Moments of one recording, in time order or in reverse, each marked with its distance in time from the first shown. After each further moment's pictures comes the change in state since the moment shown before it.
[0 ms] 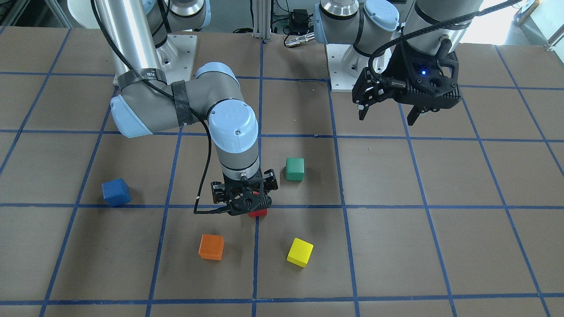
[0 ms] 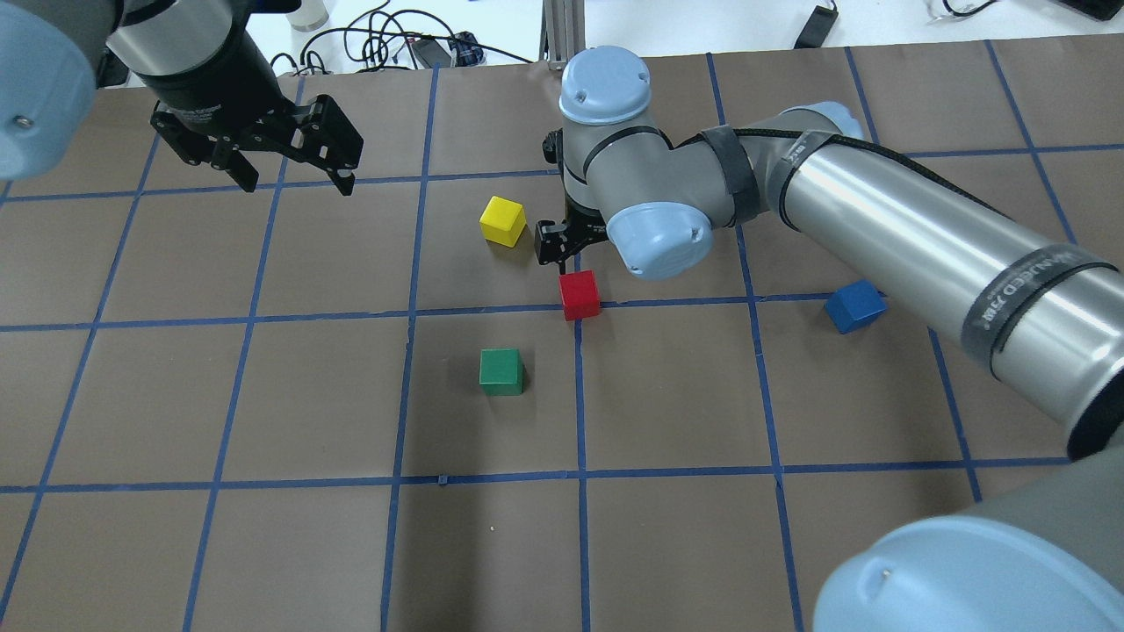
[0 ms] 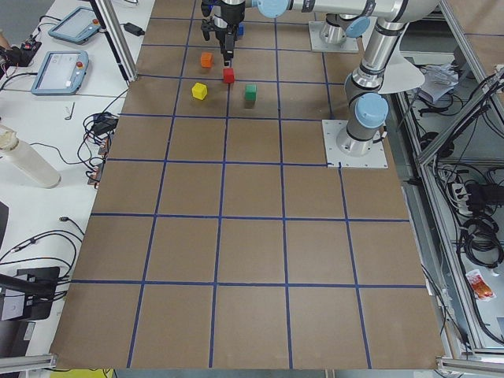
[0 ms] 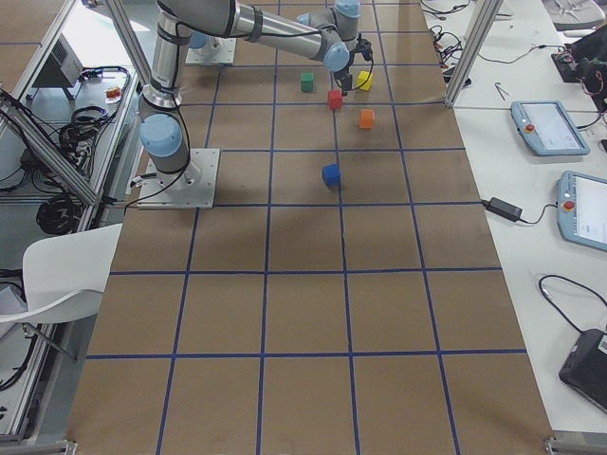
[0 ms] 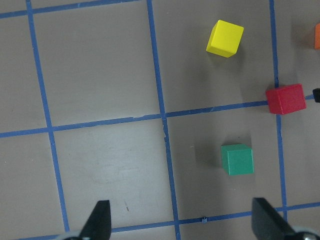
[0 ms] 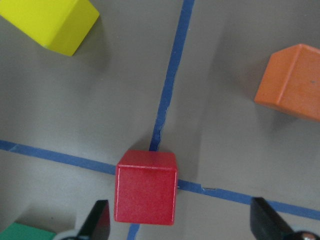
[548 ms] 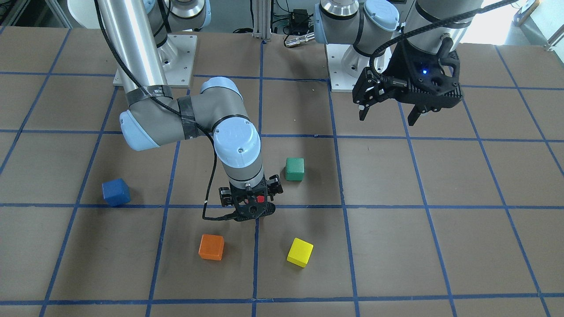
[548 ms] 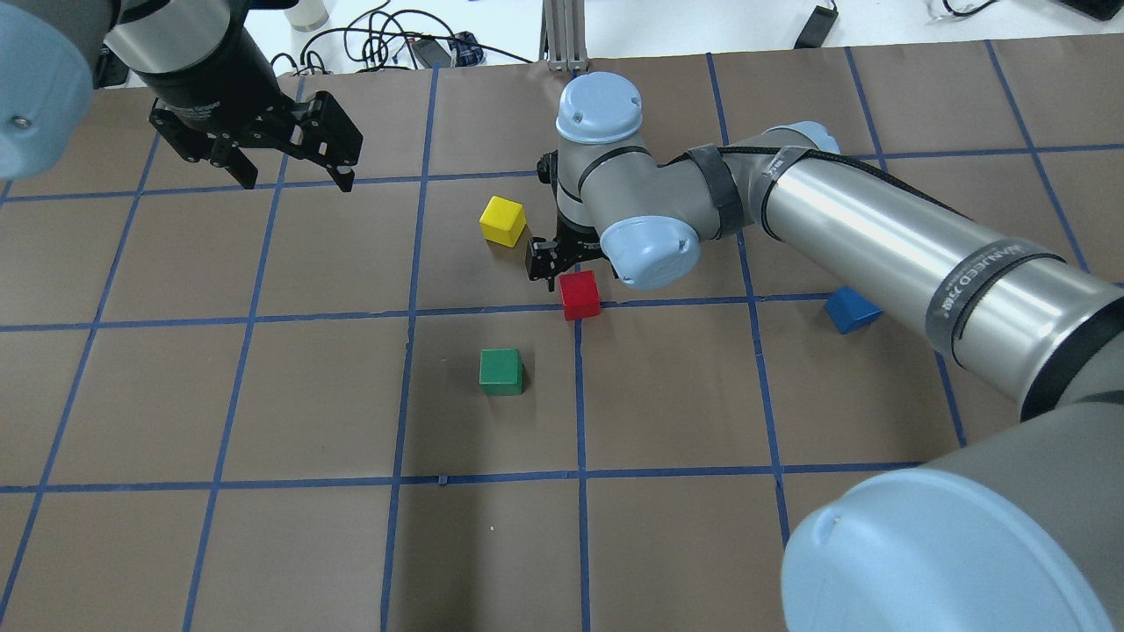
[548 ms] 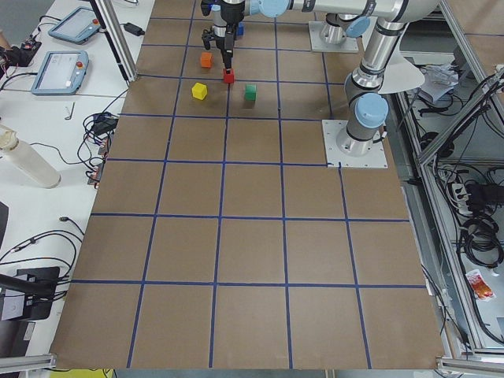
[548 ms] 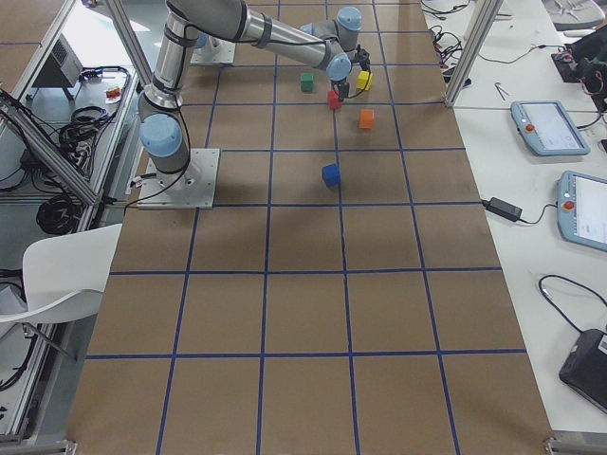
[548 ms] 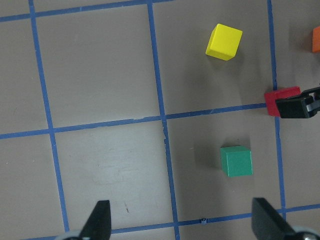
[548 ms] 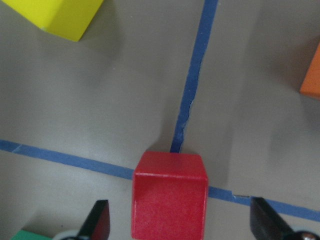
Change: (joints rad) left arm 0.001 -0.001 0.001 0.008 -0.001 -0.003; right arm 0.002 0.053 0.004 -0.013 0.060 0.020
